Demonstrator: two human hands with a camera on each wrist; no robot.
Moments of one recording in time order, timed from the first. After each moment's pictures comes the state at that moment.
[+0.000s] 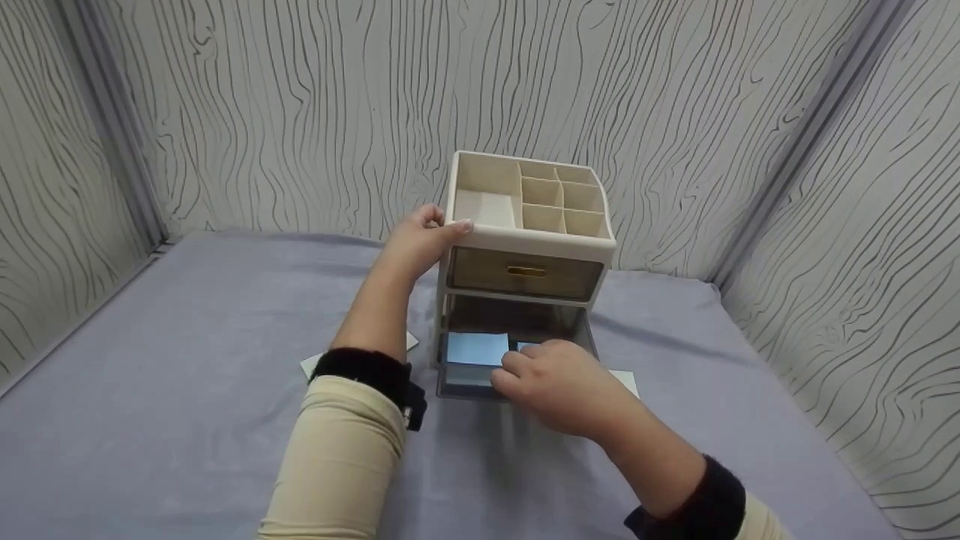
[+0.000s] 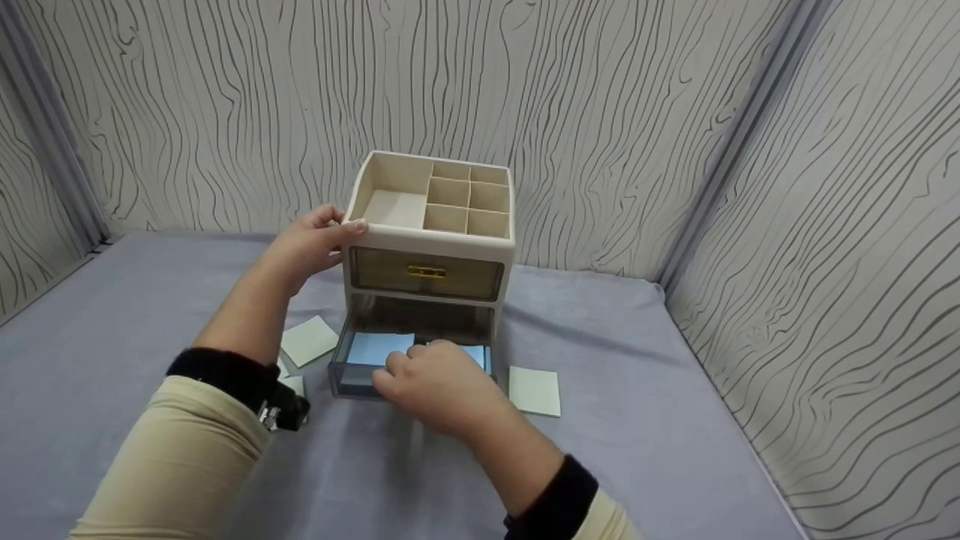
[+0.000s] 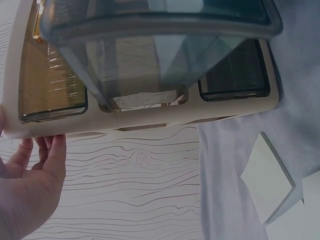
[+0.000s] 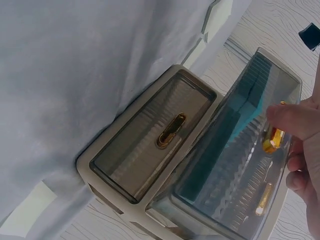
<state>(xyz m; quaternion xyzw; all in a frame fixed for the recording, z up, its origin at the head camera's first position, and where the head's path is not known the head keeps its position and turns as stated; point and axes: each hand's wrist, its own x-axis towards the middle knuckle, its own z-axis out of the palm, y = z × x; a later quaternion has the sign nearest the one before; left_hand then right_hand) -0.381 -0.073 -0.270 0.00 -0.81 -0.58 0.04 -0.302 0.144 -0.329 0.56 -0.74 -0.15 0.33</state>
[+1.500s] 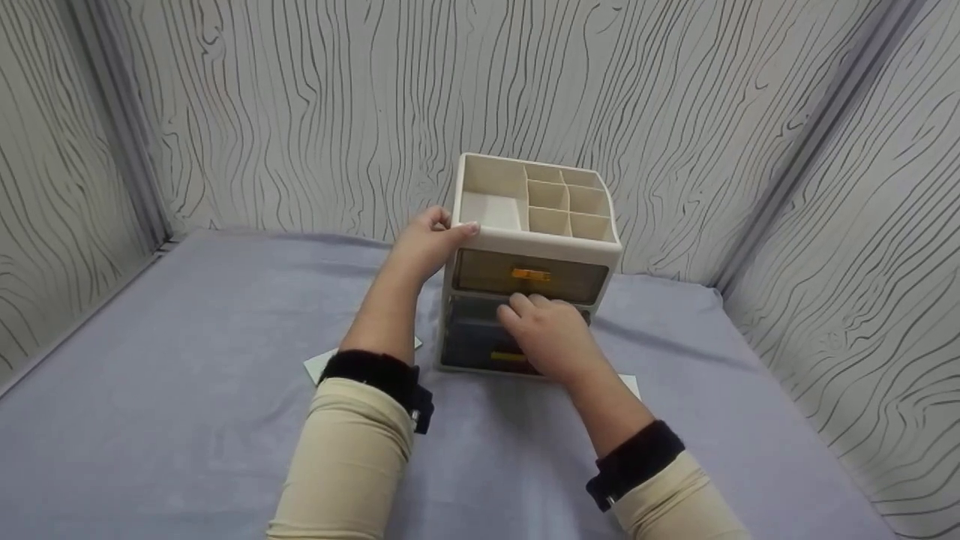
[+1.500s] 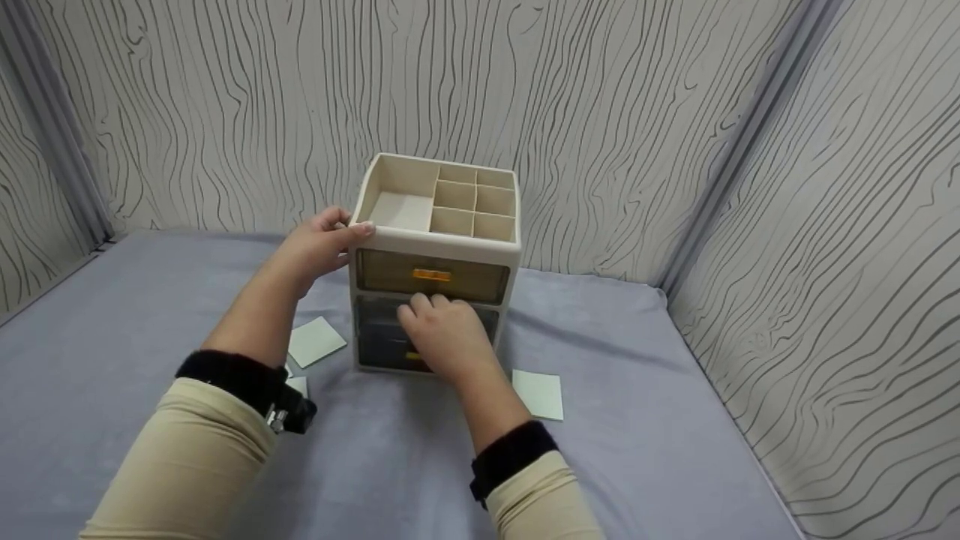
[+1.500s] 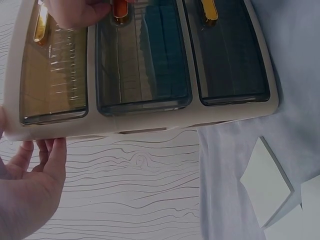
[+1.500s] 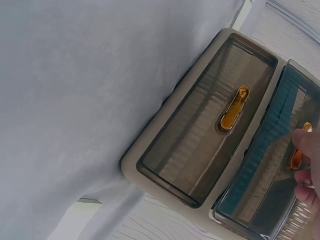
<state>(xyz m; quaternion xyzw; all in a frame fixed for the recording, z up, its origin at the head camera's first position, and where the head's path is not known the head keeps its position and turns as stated) -0.380 -0.070 -0.268 0.02 -0.81 -0.58 0.04 -0.366 0.132 -0.345 0.39 -0.85 -0.16 0.32</state>
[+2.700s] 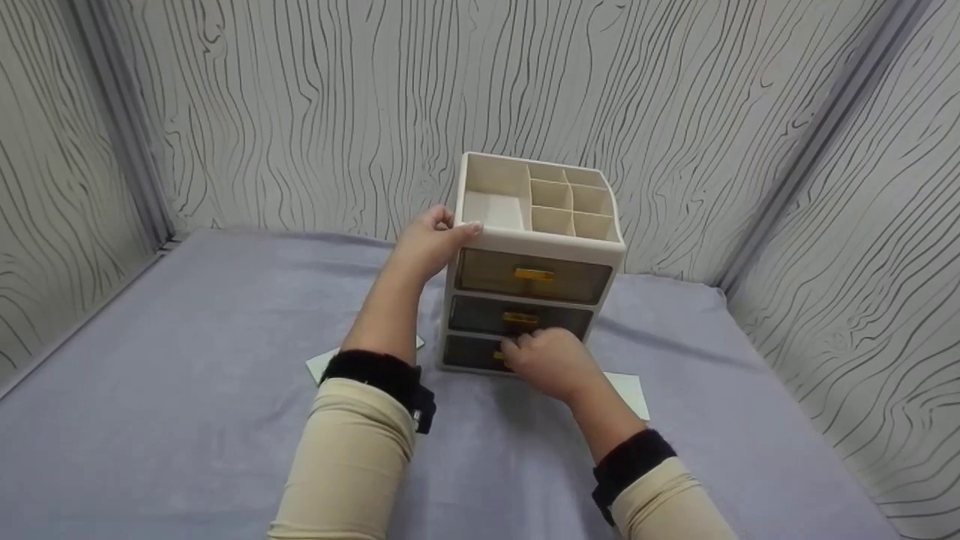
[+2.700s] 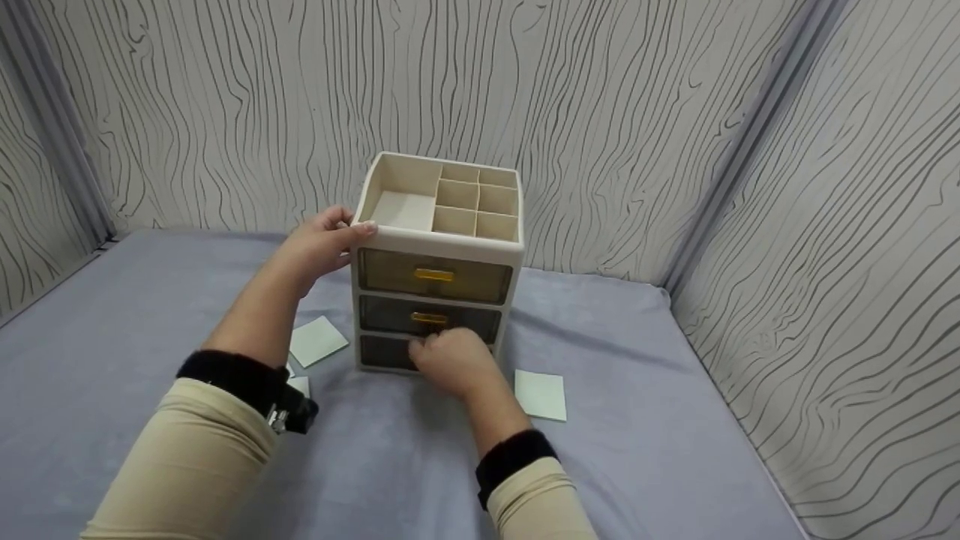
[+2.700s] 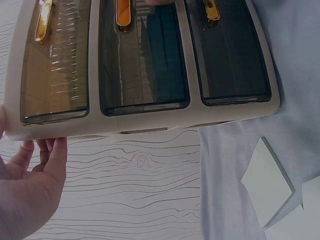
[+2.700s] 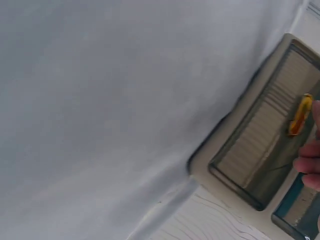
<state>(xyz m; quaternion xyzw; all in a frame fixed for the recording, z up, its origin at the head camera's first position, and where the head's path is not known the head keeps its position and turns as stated) -0.381 -0.071 -0.270 0.01 -0.82 -0.57 0.05 -0.375 0.143 -0.389 0.43 -0.82 -0.21 0.30</state>
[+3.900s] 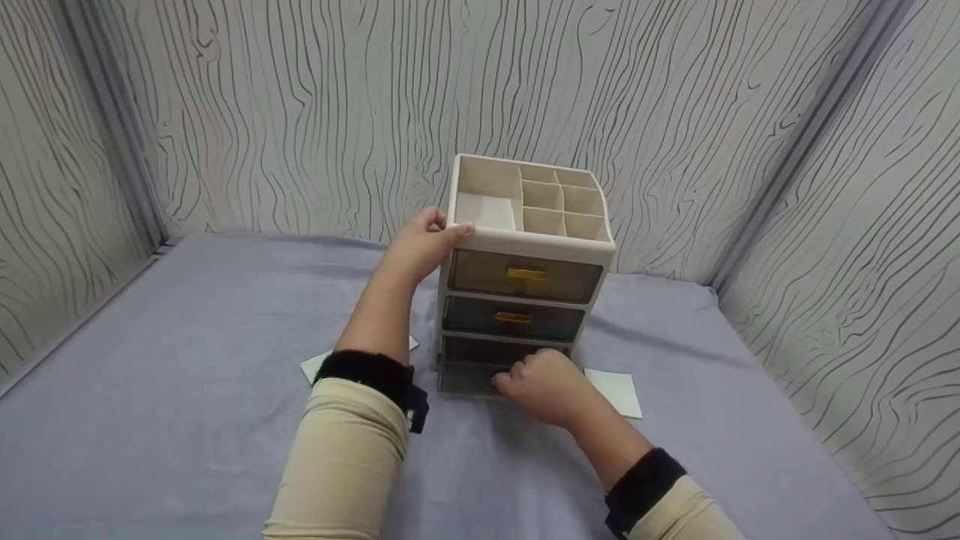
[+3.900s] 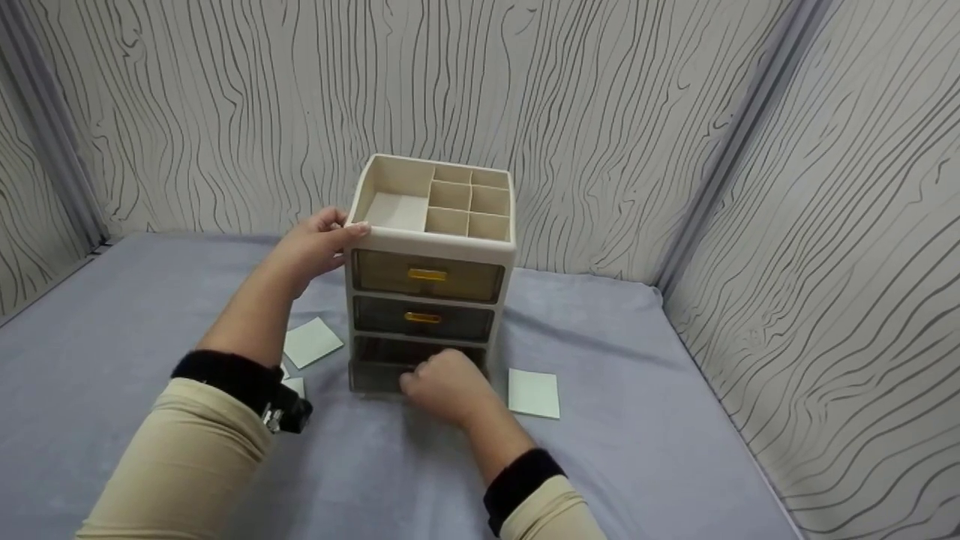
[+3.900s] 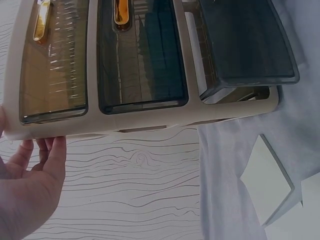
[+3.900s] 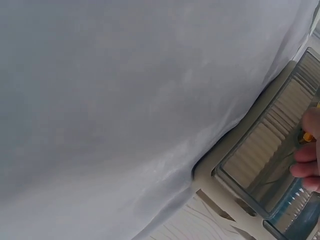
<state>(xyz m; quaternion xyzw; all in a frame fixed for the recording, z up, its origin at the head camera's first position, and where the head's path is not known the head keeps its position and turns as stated) -0.379 -0.072 -0.269 0.00 -0.82 -0.57 0.04 -0.348 0.149 -0.394 0.49 -0.79 -0.24 0.27</state>
